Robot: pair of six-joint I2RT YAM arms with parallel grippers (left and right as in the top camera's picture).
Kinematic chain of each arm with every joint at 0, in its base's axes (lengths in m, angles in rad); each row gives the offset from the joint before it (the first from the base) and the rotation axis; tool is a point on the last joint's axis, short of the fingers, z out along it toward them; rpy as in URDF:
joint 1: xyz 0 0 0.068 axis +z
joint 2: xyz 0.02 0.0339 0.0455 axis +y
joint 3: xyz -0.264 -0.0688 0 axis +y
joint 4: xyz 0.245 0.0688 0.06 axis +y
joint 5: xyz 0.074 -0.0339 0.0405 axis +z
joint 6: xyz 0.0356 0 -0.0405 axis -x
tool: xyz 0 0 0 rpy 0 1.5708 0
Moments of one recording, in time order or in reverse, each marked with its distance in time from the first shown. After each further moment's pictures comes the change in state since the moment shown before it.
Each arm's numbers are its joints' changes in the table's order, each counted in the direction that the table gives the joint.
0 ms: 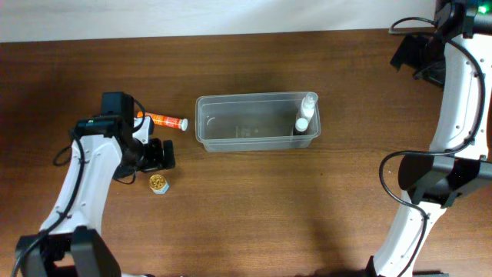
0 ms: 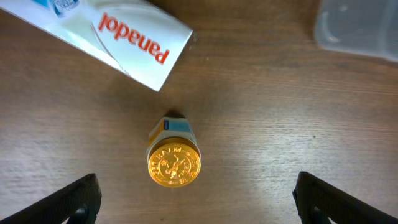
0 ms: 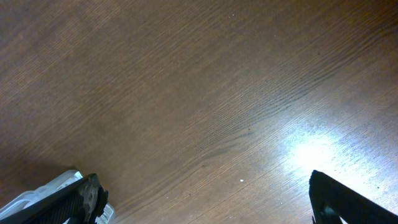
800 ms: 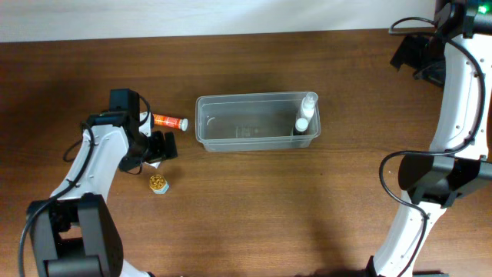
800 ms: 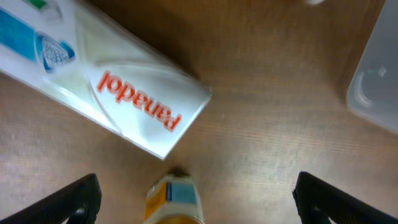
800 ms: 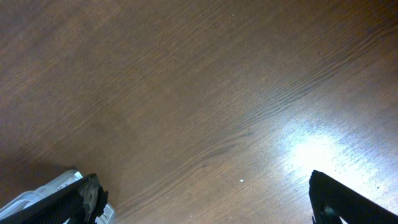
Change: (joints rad) left arm 0.000 0.138 0.000 -0.184 0.025 0.082; right arm 0.000 0.000 0.000 0.000 0.000 0.000
